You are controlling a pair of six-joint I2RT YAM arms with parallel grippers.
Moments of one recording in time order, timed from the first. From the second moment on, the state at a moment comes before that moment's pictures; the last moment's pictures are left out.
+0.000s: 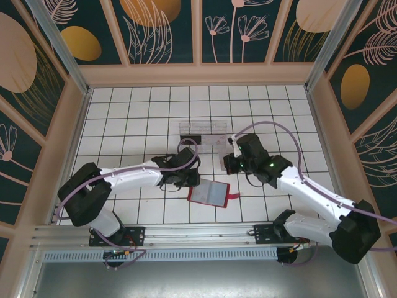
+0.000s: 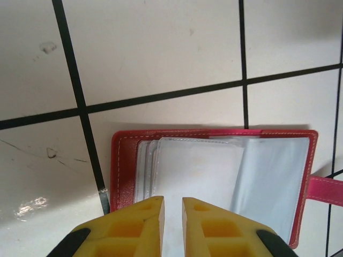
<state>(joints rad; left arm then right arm) -0.92 1.57 0.86 -0.37 0.10 -0.88 0.70 1.09 0.77 -0.47 -0.07 0.34</state>
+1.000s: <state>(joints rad) -0.92 1.50 0.84 -0.33 0.02 -0.87 0.65 1.58 1.30 -0.83 0.03 -0.96</state>
